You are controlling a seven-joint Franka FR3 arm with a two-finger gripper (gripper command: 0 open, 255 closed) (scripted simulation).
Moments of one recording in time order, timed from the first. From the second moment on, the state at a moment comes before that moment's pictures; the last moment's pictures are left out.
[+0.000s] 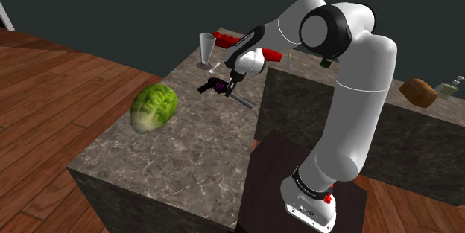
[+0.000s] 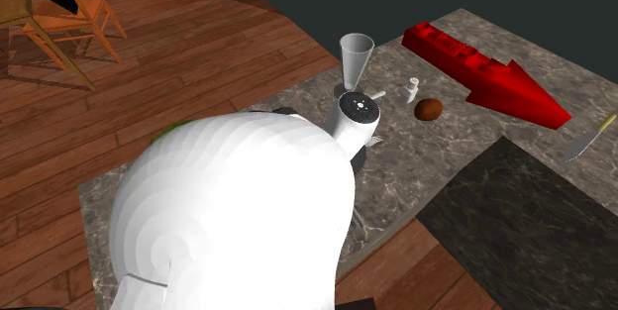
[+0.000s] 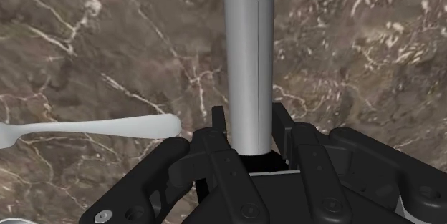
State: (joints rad) arm -0.01 0.34 -0.35 -2.20 0.51 2.61 -1.19
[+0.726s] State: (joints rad) arm 0.01 0.29 -0.37 -2.21 0.47 2.58 -1.15
